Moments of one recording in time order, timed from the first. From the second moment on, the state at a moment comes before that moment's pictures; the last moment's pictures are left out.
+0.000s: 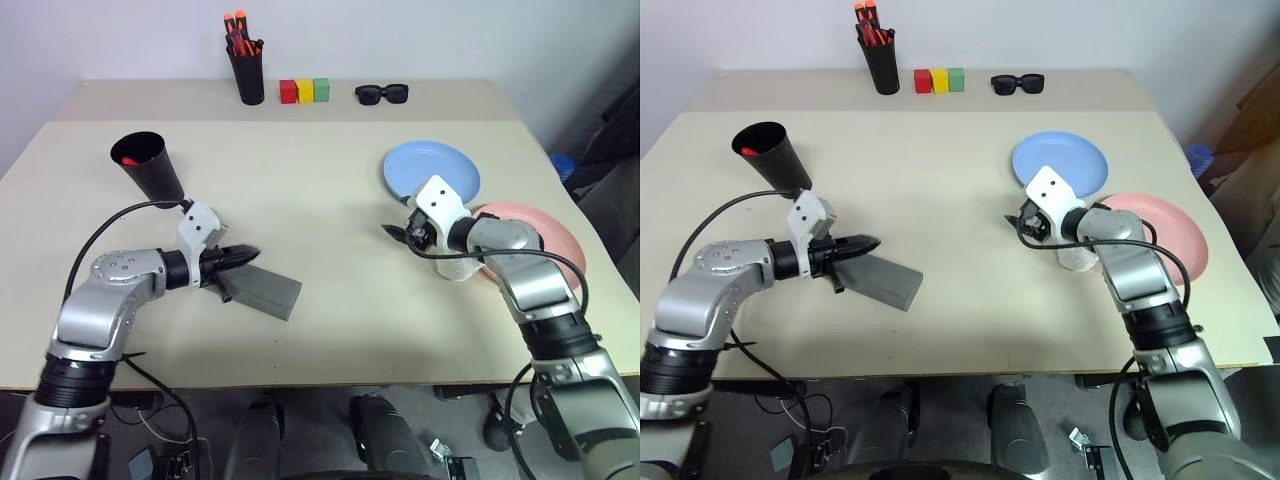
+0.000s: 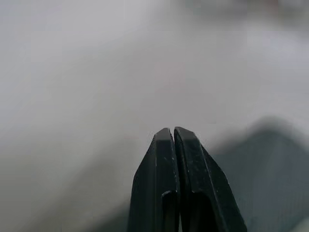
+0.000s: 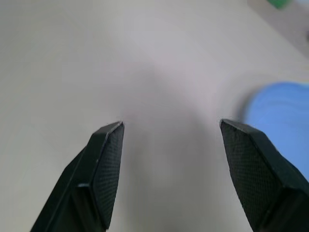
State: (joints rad) left arm -0.33 0.59 0.12 -0.24 -0.41 0.62 -0.85; right arm -0.63 -0.60 0.16 0.16 -0.02 0.36 0.65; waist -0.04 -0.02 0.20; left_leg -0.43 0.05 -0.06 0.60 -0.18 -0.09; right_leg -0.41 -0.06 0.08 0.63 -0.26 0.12
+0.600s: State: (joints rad) left arm -0.09 0.50 0.08 -0.51 -0.56 0.51 -0.84; right arm -0.80 -0.53 0.23 0.71 -0.24 0.04 0.48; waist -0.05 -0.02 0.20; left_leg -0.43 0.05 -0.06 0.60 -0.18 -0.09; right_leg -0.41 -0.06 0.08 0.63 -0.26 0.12
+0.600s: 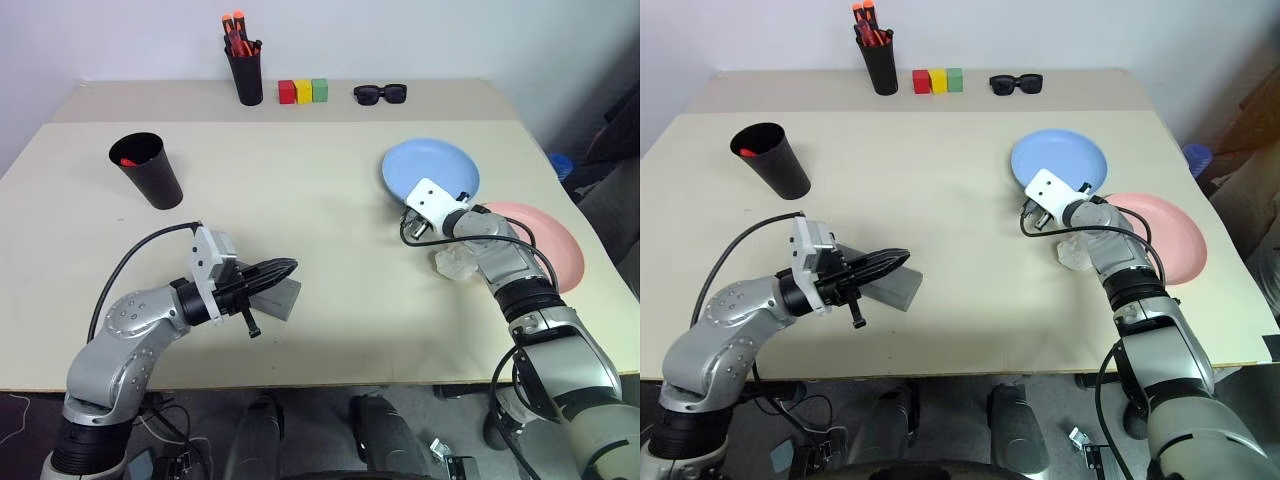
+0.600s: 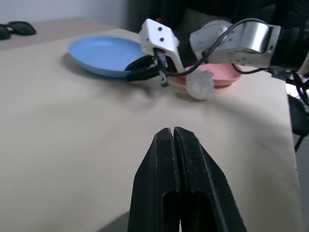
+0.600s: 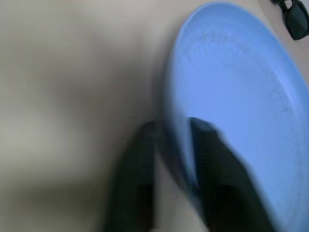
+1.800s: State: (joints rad) left arm -0.16 0.45 -0.10 -0.39 -0.50 0.38 -0.88; right arm -0.04 -0.93 -0.31 -0.23 0.10 0.39 0.83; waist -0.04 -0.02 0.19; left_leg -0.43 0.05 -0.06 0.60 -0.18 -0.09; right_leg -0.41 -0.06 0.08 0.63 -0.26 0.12
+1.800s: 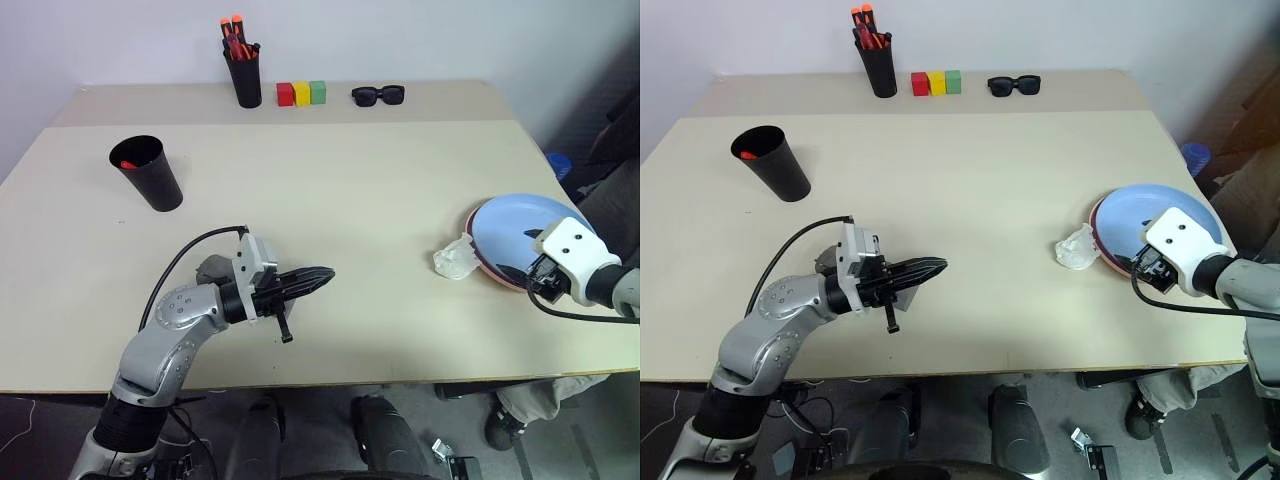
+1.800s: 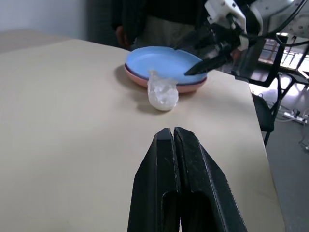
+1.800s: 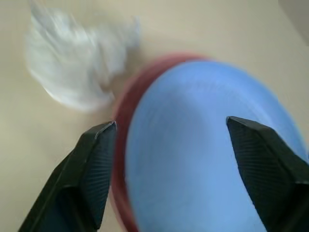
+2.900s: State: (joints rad) left arm -0.10 0.45 -0.10 -0.40 -0.48 0.34 -0.86; right arm -0.23 -0.93 -0.20 -0.16 0.11 0.47 0.76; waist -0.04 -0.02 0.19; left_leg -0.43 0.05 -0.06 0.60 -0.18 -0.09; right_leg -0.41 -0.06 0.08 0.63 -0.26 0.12
